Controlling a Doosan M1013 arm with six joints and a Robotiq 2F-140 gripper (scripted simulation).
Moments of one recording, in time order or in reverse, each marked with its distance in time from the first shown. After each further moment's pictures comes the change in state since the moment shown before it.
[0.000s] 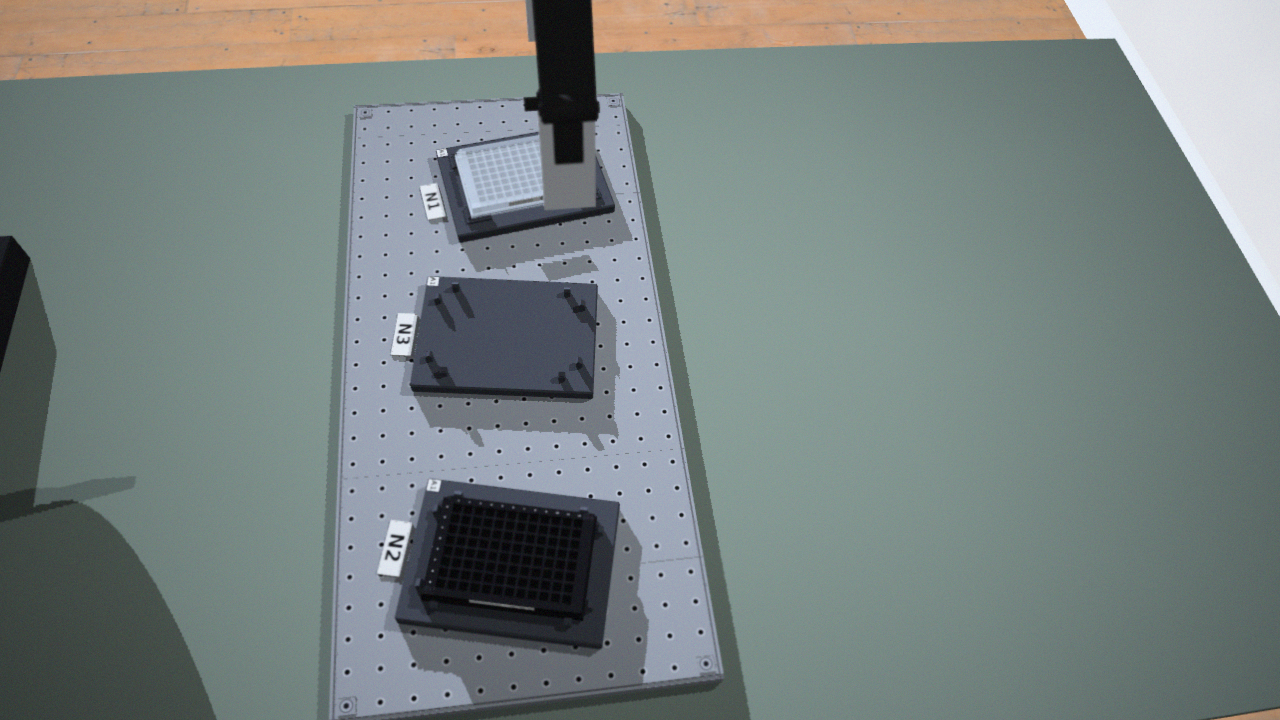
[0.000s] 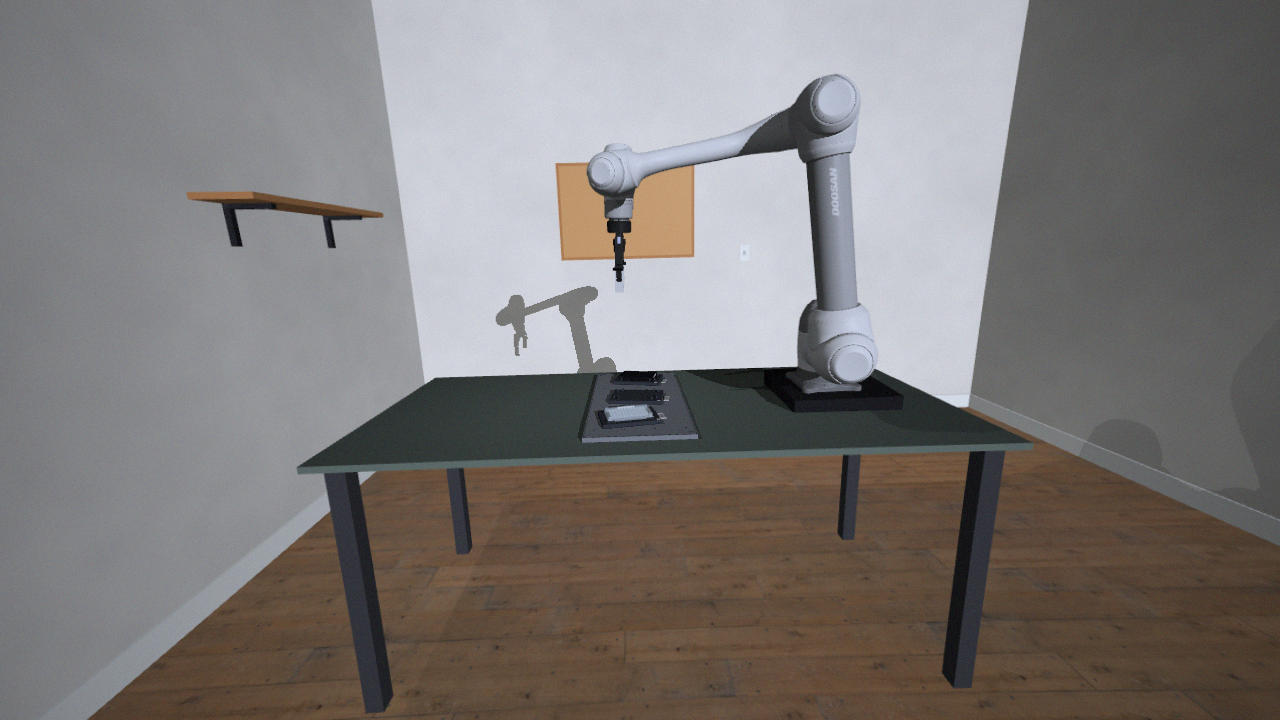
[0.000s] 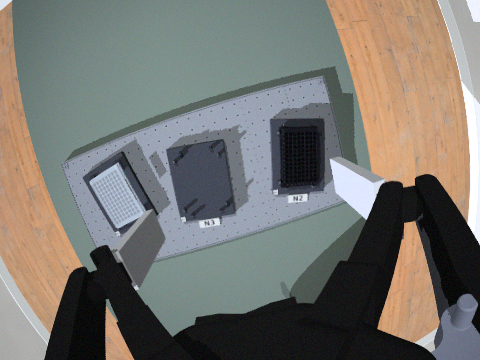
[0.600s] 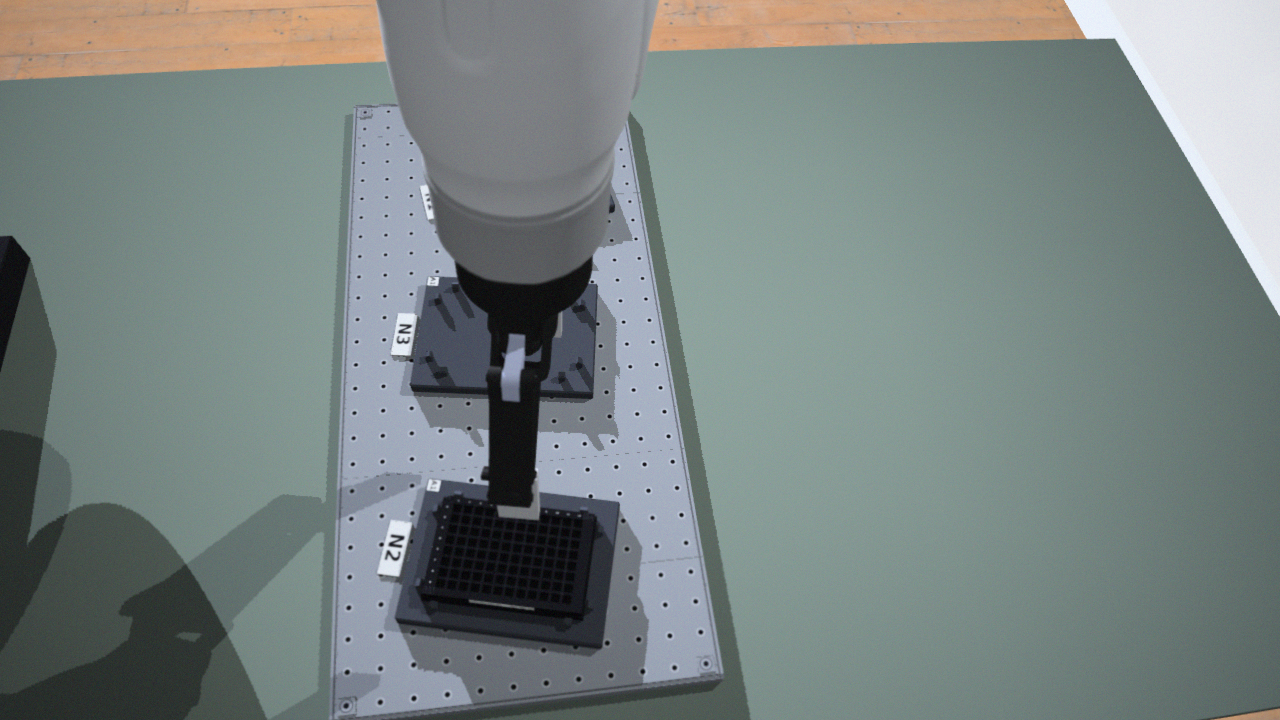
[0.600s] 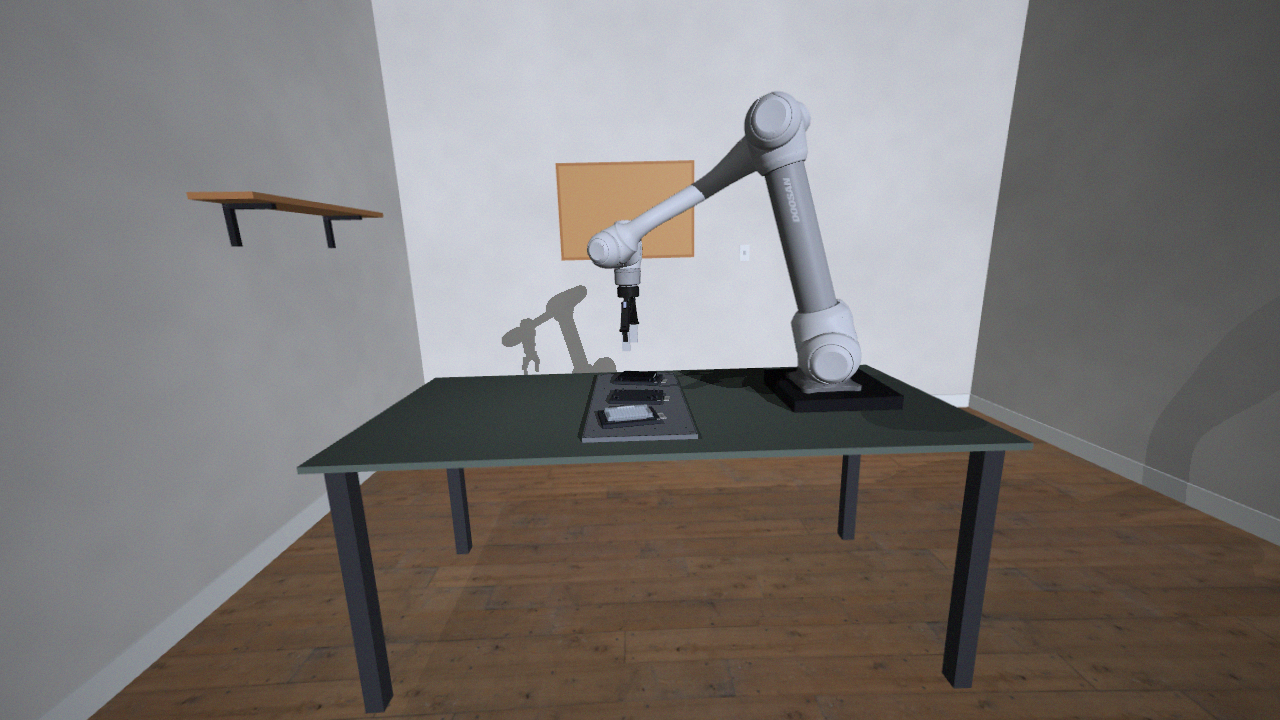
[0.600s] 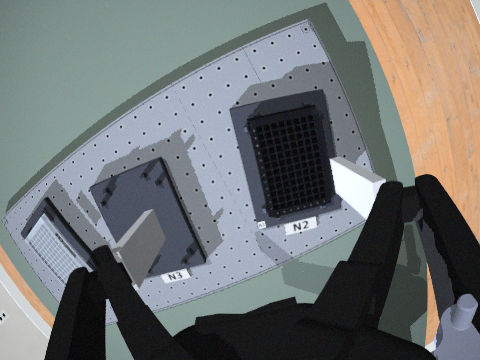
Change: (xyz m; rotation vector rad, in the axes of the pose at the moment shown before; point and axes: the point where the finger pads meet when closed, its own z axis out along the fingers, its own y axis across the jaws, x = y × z) arm -0.032 0.068 0.215 0.073 -0.040 0.184
